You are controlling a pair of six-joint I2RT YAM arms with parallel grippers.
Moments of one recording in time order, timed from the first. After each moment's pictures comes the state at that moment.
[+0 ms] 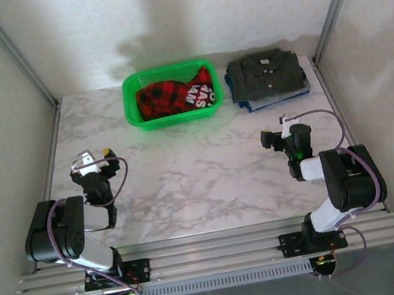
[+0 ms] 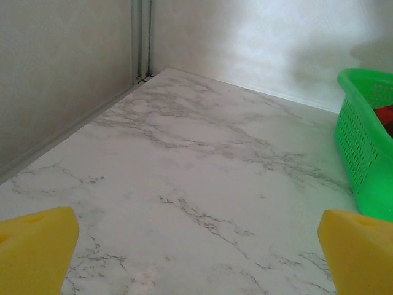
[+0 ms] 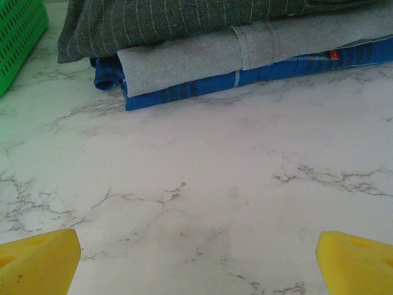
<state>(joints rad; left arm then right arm) 0.03 1.54 0.21 1.20 -0.30 -0.18 0.05 1.54 0.39 0.71 -0.03 0.06</state>
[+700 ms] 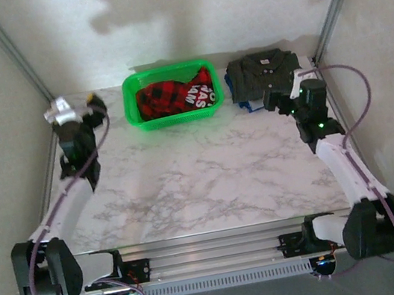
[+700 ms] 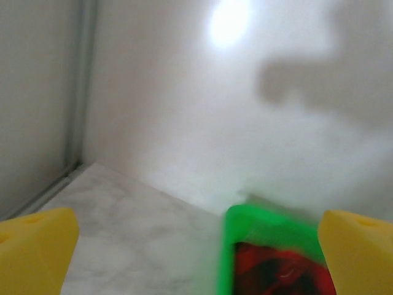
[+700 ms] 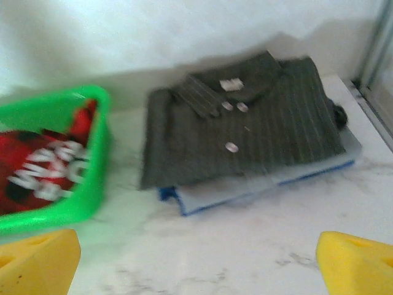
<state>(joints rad) -0.06 1.28 1.00 0.28 -0.28 -0.37 0.07 1.16 0.97 -0.23 -0.05 0.20</state>
